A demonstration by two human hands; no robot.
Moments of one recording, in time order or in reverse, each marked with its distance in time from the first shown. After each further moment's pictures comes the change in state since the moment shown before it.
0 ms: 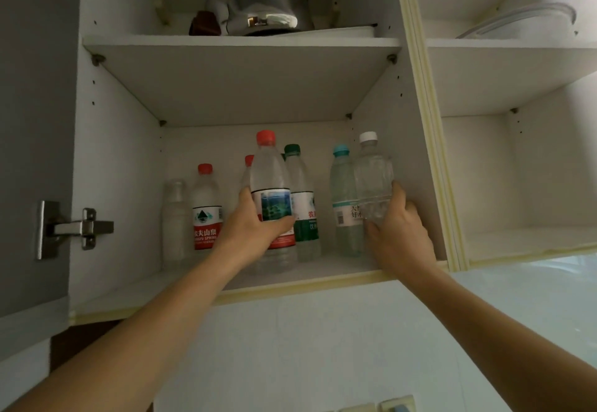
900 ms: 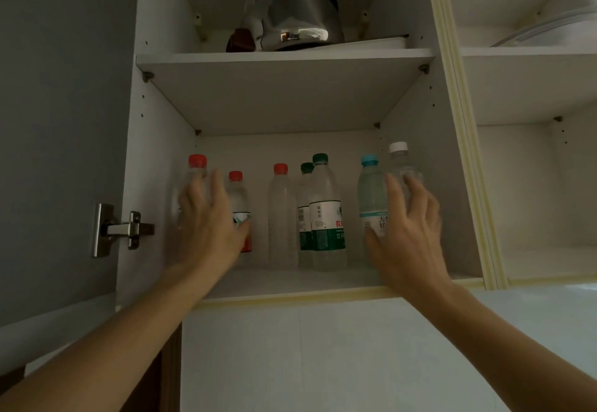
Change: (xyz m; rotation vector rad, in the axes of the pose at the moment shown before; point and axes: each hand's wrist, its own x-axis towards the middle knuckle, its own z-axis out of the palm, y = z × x) left_hand -0.003 -0.034 -0.065 0.727 0.423 0.145; right_hand -0.005 -0.019 0.017 -0.105 0.148 -0.388
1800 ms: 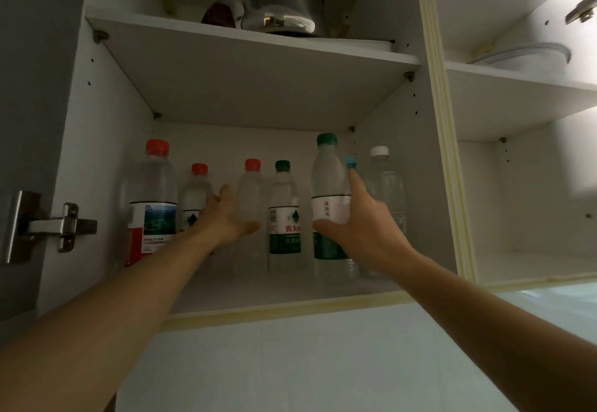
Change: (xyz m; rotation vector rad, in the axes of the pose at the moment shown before) left_hand 0.060 0.009 0.085 -0.376 -0.560 -0.167; right_hand 0.041 -0.018 0.006 0.334 -0.312 0.174
